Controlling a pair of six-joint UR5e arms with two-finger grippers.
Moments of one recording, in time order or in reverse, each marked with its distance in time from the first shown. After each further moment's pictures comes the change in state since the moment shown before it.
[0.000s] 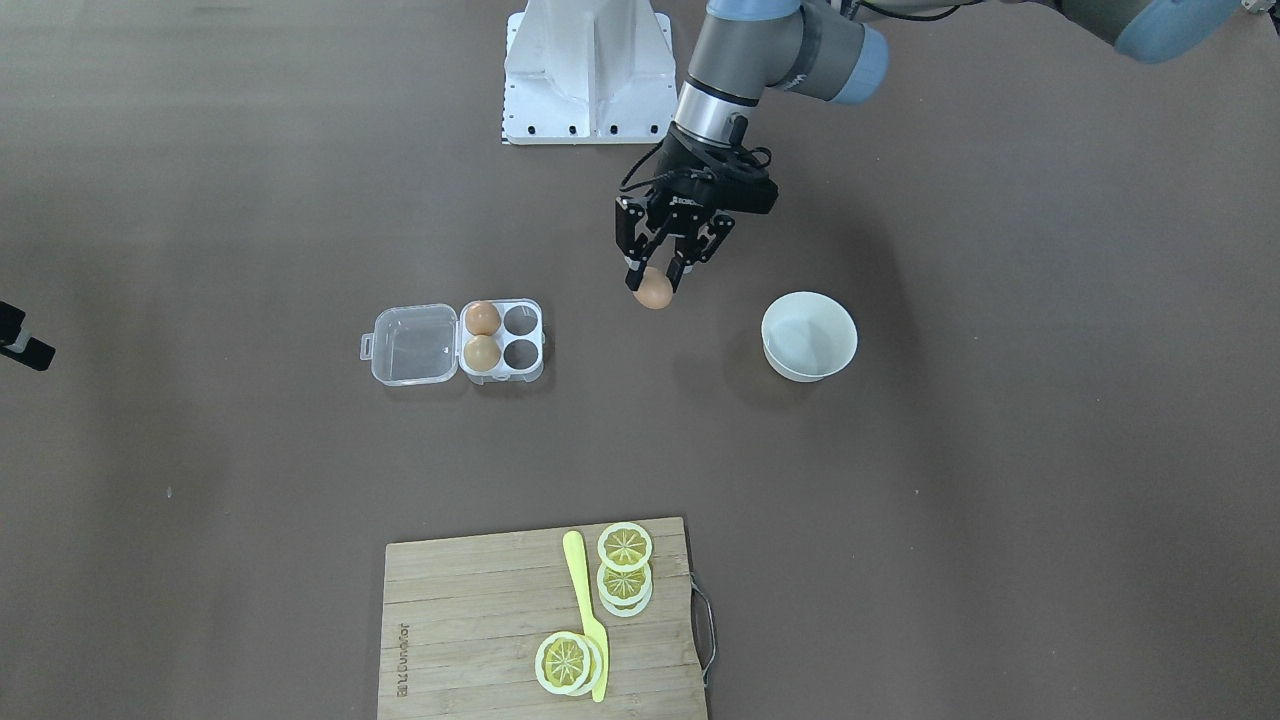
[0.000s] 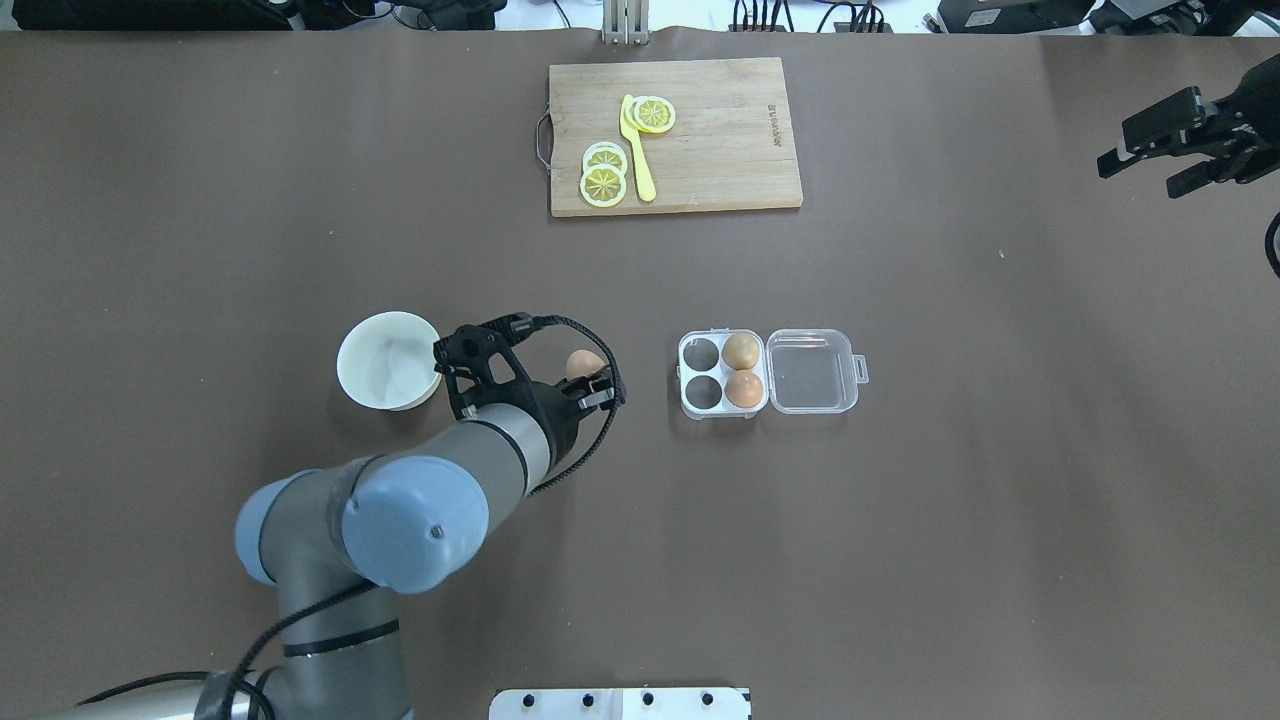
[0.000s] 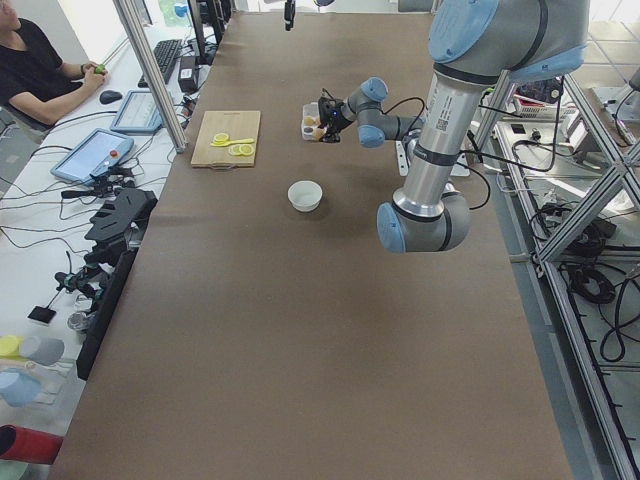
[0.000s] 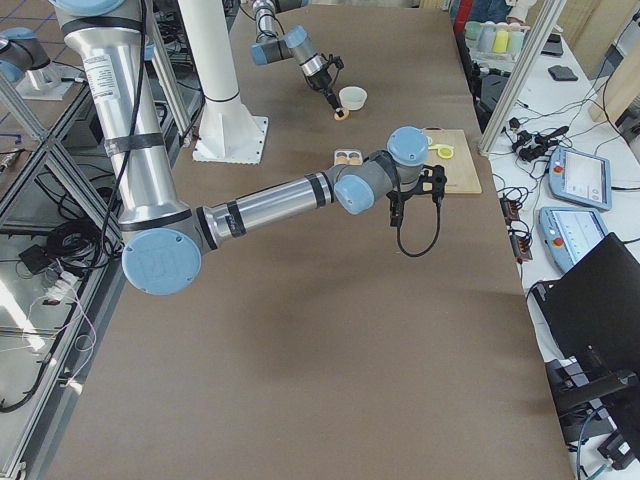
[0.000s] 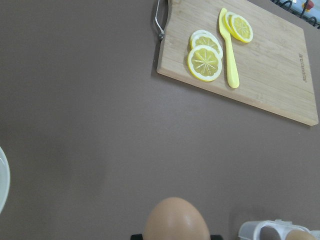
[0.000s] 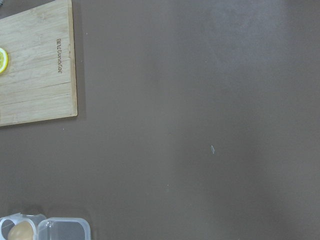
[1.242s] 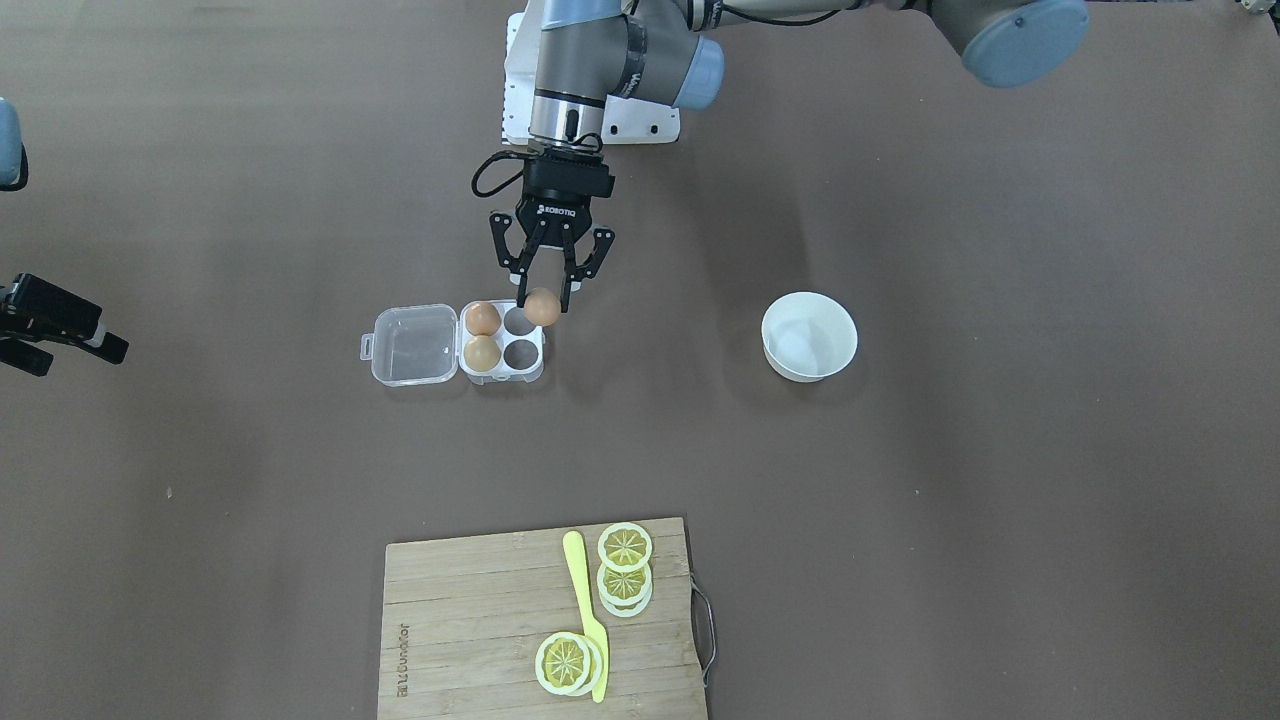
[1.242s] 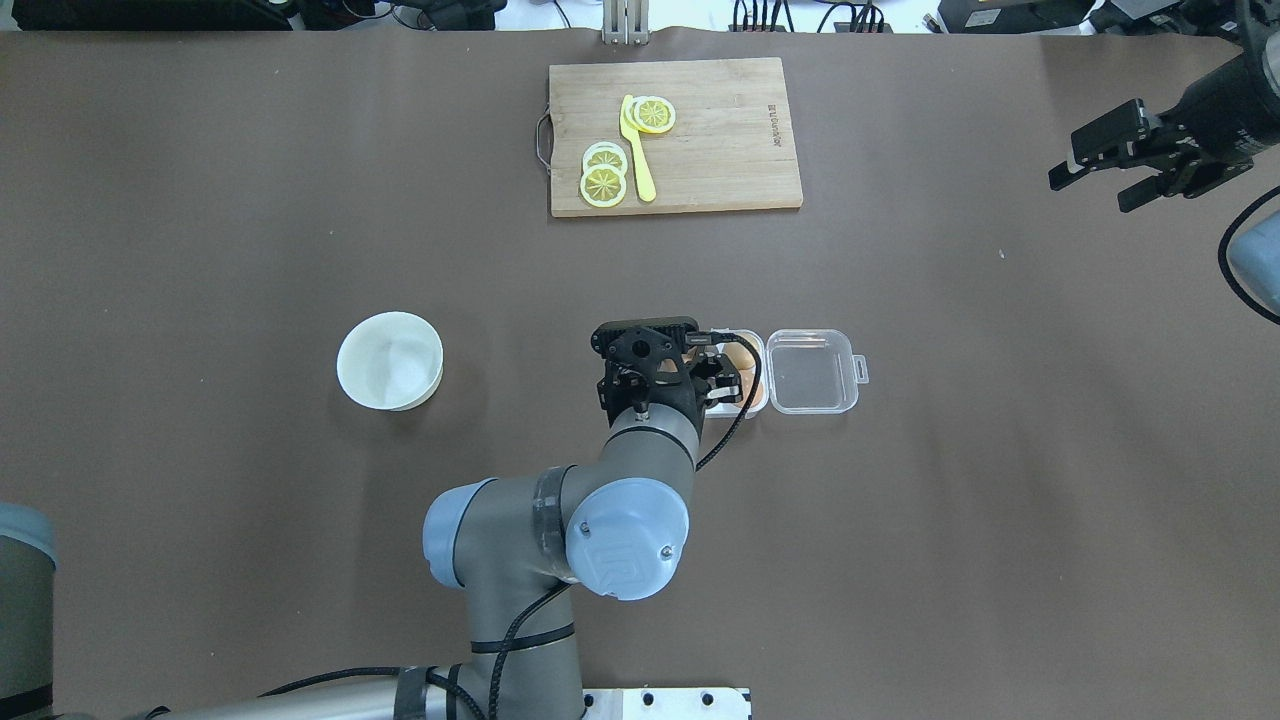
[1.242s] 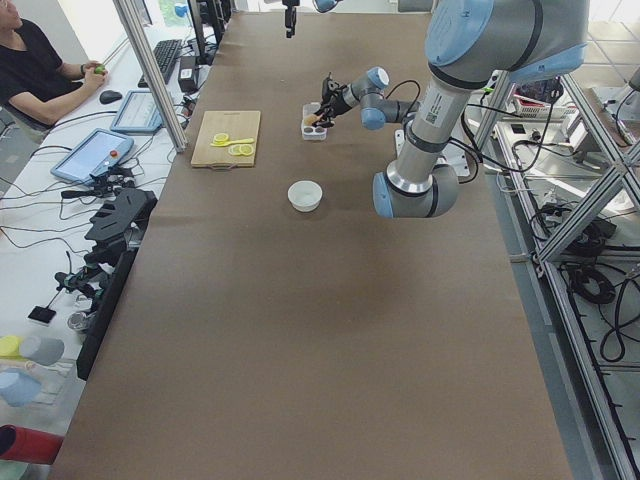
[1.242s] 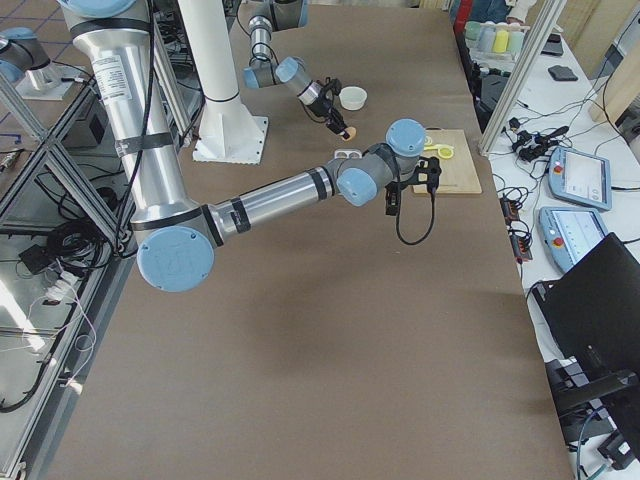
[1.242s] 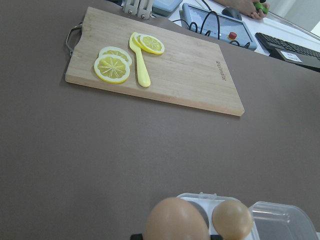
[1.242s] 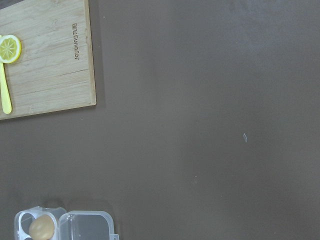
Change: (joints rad) left arm 0.021 -0.290 0.298 0.084 0.191 0.211; right arm -0.061 0.027 0.005 0.017 0.003 0.085
